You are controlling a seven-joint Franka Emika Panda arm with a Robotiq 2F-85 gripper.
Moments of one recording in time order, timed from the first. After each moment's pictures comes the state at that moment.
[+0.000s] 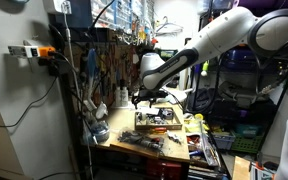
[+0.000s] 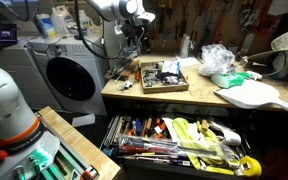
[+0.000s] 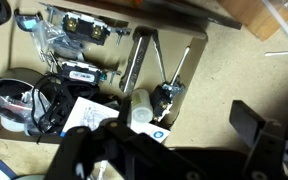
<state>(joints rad) 0.06 0.24 -0.12 -1.95 -0.12 2.46 0.67</state>
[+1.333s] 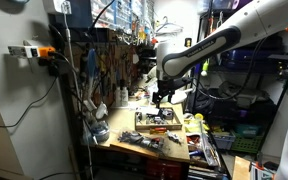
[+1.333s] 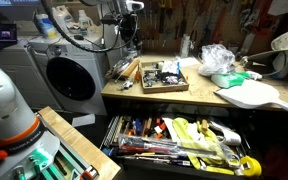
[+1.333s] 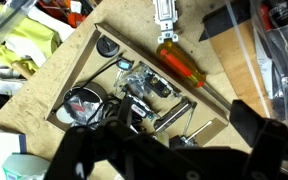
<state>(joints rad) -0.01 -0.11 -0.06 -2.21 -0.20 2.19 0.25</state>
